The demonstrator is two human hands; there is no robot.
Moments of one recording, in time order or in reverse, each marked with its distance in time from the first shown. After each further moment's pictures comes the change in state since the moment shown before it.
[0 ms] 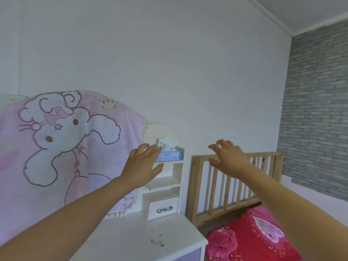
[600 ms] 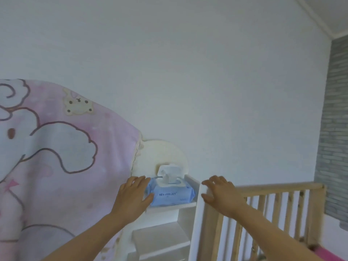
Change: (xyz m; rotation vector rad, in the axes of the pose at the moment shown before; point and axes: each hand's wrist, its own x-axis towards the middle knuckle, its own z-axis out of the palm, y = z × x) left_hand 0.187 -0.152 0.250 -0.033 -0.092 -0.241; right_hand 0.282 0.030 0.225 0.087 -0.089 -0.098
